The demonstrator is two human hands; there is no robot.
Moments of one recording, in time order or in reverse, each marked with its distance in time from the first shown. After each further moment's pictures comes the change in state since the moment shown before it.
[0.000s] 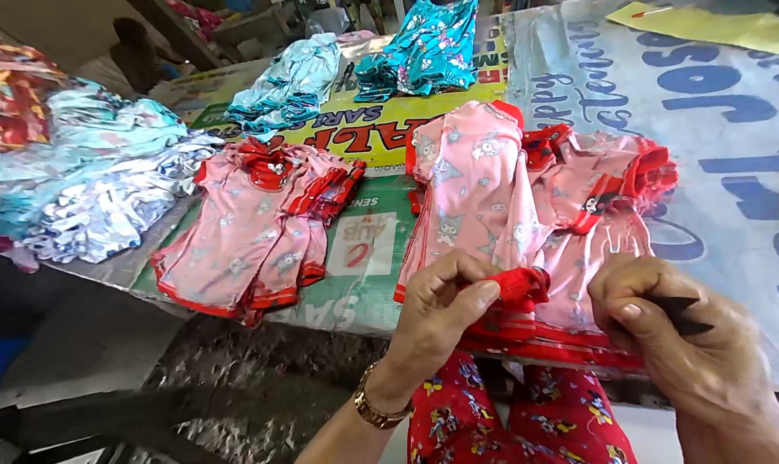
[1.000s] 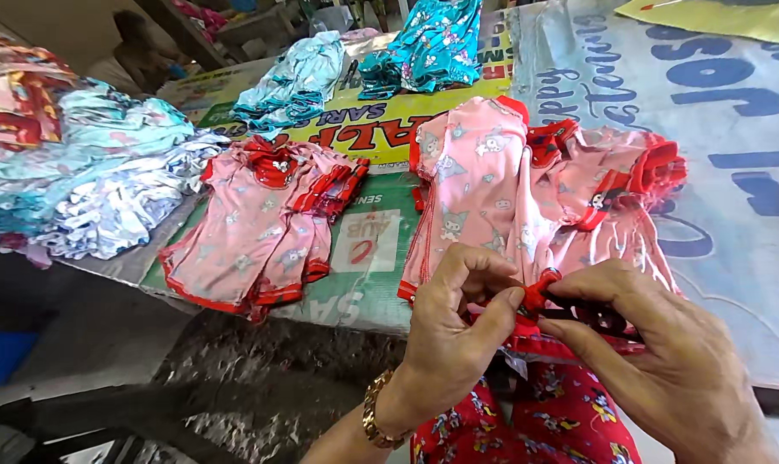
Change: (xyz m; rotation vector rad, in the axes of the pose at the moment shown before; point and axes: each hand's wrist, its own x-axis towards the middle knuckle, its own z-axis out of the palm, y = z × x) left_hand -0.006 0.018 0.024 0.291 0.067 0.098; right_hand 0.002 -0.026 0.030 -0.522 0.044 -0.067
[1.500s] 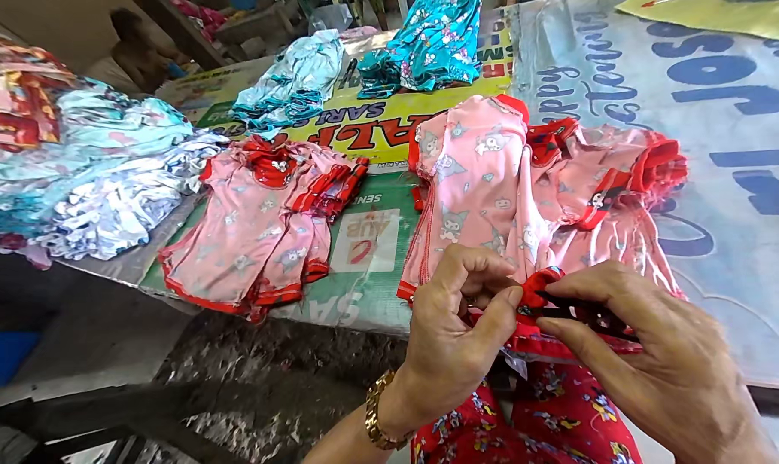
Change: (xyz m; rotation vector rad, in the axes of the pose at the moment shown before) left_hand 0.000 -0.001 0.003 0.035 0.028 0.039; right_hand -0.001 0.000 0.001 -0.036 -0.001 0.010
